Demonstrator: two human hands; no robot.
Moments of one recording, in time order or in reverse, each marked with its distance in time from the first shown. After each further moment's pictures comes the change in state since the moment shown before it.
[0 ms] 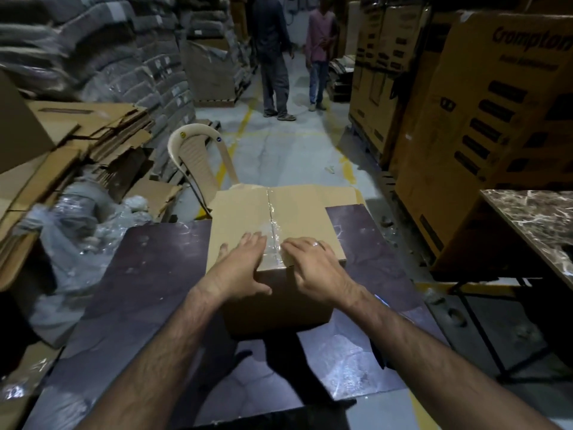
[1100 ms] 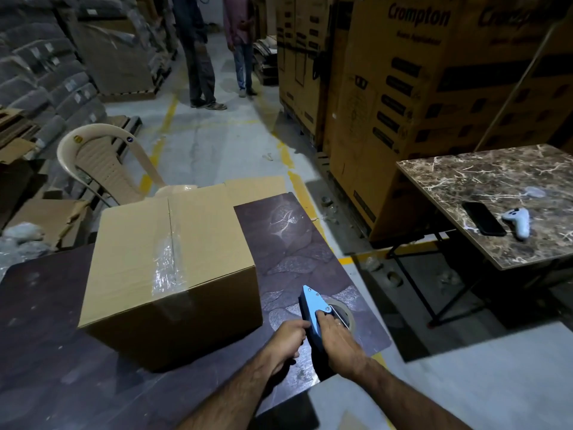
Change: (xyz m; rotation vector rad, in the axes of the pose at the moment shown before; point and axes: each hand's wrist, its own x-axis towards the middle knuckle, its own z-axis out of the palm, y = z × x) left_hand 0.050 0.187 0.205 -1.196 -0.422 -0.294; right_hand -0.173 0.155 0.114 0.035 -0.299 0.574
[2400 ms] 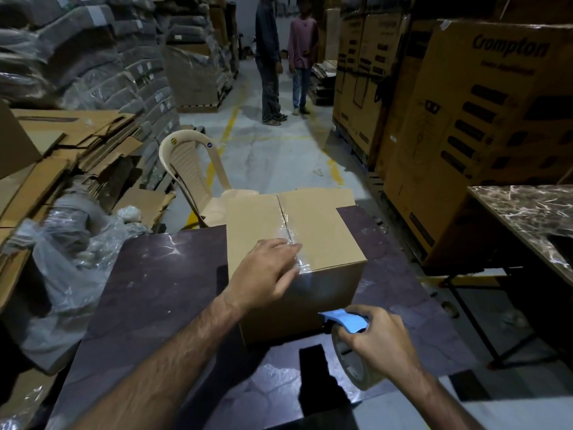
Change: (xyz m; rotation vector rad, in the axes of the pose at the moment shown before) left_hand -0.125 0.064 -0.252 1.108 0.522 1.051; right_hand -0.063 -0.194 -0.089 0.383 0.262 0.150
